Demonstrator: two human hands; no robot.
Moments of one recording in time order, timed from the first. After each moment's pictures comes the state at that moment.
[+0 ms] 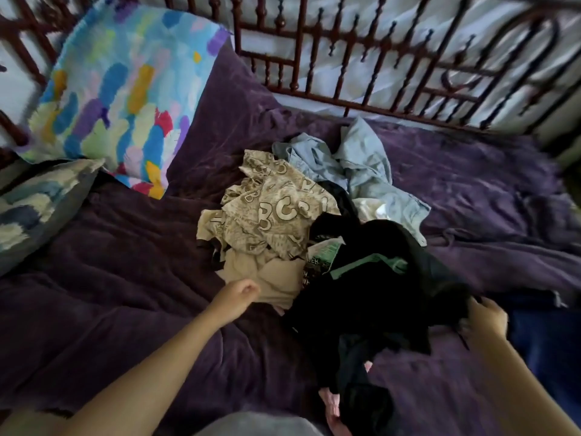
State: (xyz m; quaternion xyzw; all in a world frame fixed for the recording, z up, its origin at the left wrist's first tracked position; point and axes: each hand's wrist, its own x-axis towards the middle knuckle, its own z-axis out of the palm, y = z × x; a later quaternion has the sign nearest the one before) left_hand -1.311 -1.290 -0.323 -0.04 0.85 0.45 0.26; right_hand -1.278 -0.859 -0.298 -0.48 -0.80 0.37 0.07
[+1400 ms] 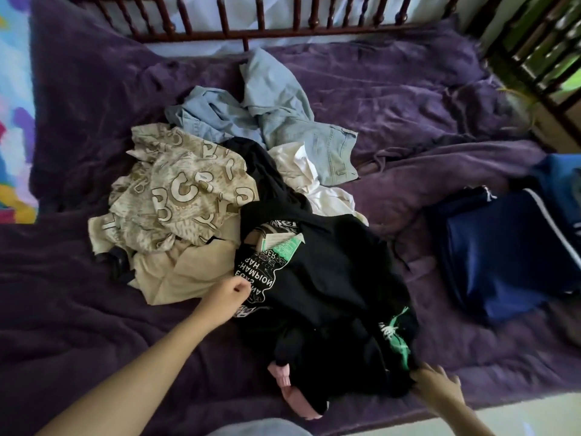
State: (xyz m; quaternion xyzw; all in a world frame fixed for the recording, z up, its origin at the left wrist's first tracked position) left_hand -1.316 -1.135 -0.359 0.06 0.89 0.33 0.30; right_hand -1.066 -0.806 -0.426 -0.24 -0.86 0.04 -0.45
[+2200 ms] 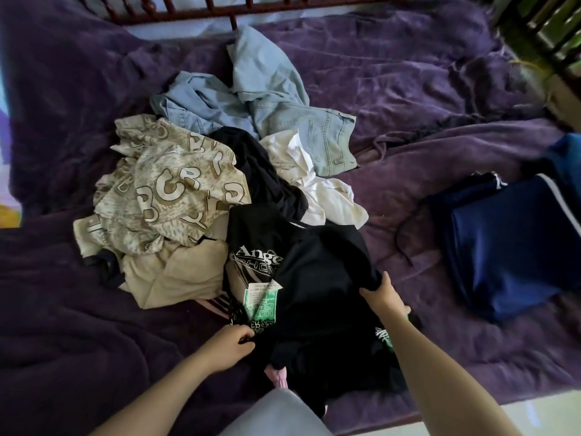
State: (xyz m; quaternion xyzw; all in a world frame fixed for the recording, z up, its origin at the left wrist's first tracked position) left_hand -1.274 -1.138 -0.412 0.14 0.85 0.16 0.49; right_hand -1.224 -0.824 -0.435 -0.50 -0.78 0.26 -0.28
